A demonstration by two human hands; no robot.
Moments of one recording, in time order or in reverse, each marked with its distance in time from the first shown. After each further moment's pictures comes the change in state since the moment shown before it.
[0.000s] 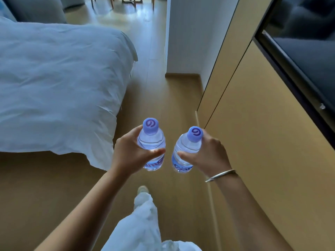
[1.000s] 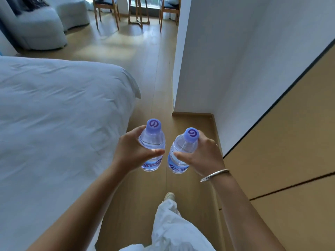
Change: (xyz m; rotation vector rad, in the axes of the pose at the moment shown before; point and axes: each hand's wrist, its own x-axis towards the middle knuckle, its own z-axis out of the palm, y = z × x) left_hand 0.576 -0.060 -0.010 0.074 -0.008 0.052; right_hand 0.574 -0.078 0.043 0.016 0.029 -0.111
